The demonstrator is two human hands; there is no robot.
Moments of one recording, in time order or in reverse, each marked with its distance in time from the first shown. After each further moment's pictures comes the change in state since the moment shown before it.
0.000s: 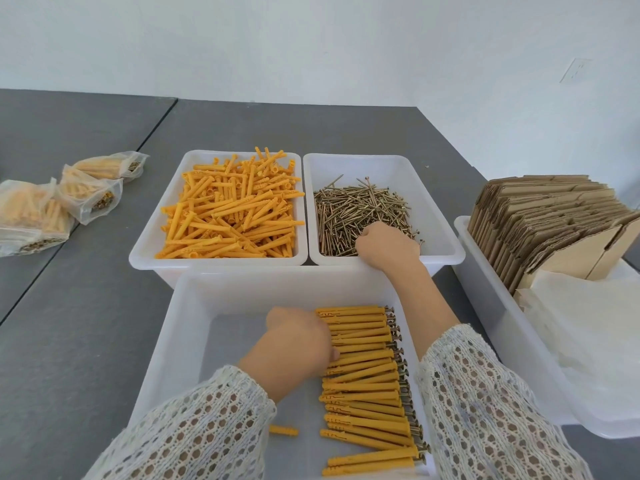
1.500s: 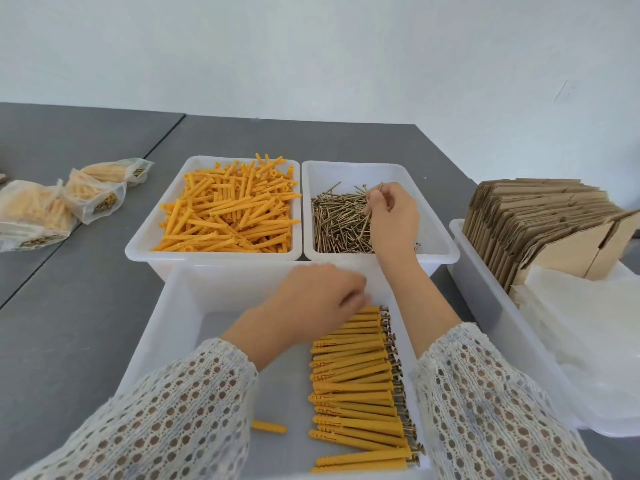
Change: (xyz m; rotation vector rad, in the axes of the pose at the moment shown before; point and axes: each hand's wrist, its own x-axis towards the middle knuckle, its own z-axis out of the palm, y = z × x) left_hand 0.018 -0.009 -0.006 -0.288 0.833 0.424; right_hand -0.011 -0.003 -0.006 0.887 0.589 -0.218
